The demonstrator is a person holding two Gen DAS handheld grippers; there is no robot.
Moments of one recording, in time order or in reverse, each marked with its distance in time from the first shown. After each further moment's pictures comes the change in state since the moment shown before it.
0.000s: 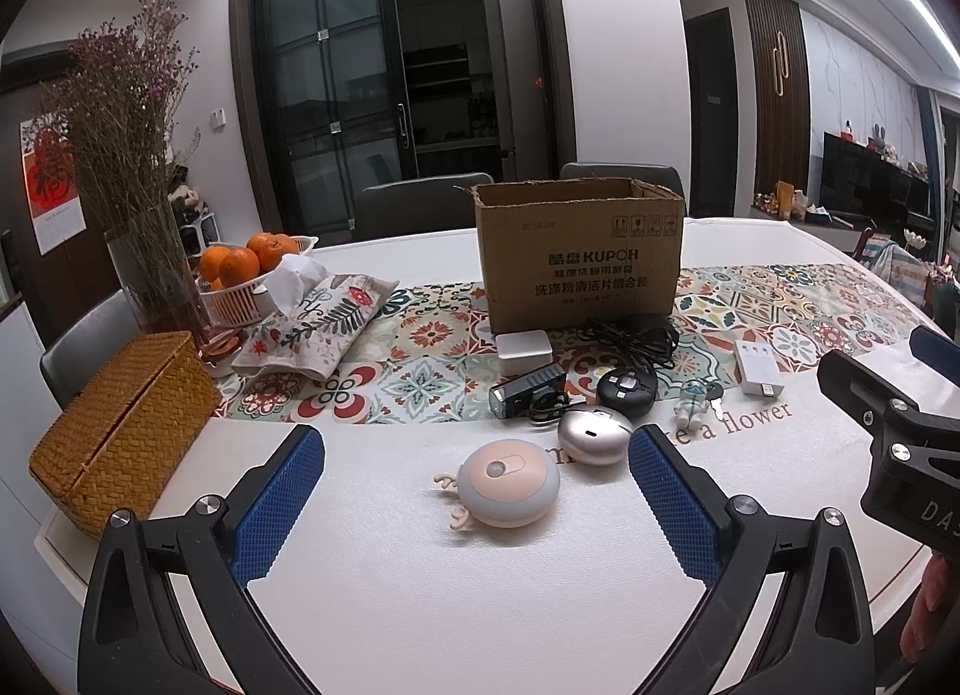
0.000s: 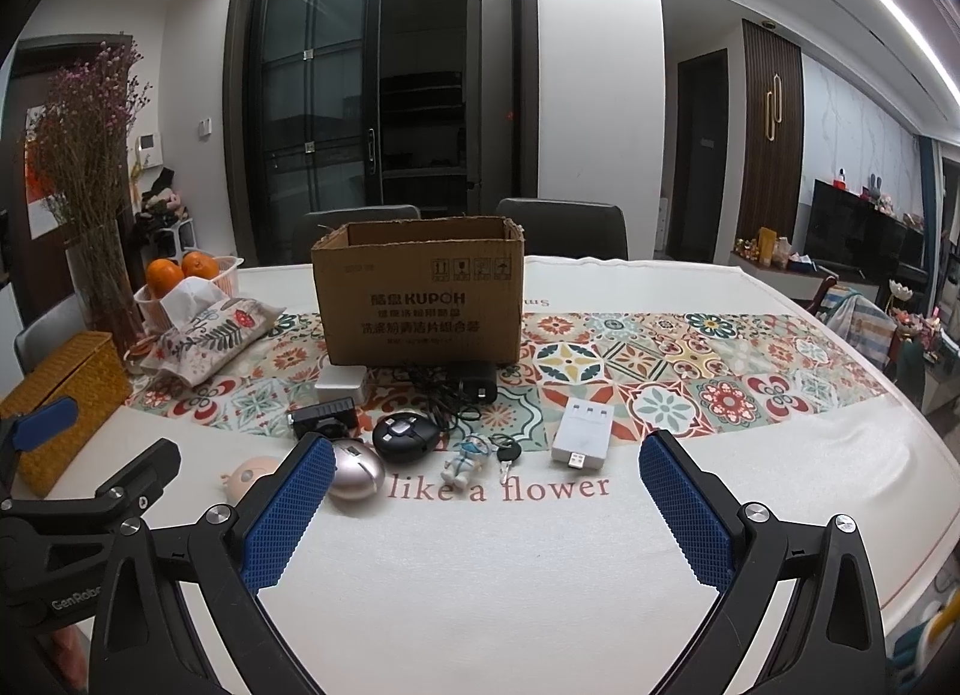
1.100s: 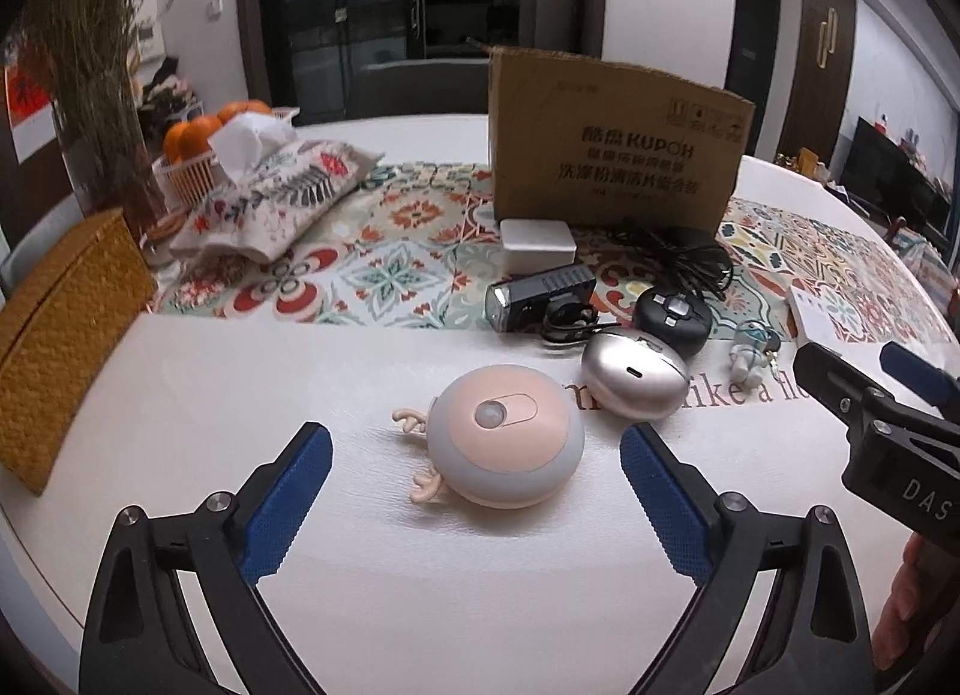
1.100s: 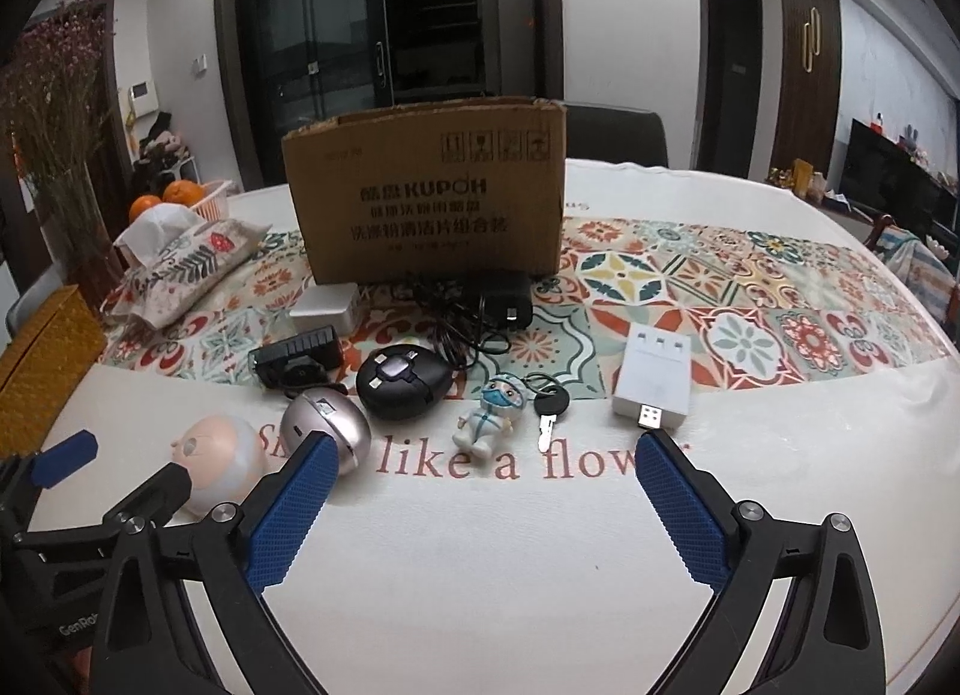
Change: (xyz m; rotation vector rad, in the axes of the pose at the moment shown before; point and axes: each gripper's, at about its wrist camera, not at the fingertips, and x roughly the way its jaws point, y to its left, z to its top) left arm 0.101 0.003 -0.024 -0.120 0.257 -0.035; right arm 0.109 0.006 -0.019 0.004 0.217 0.068
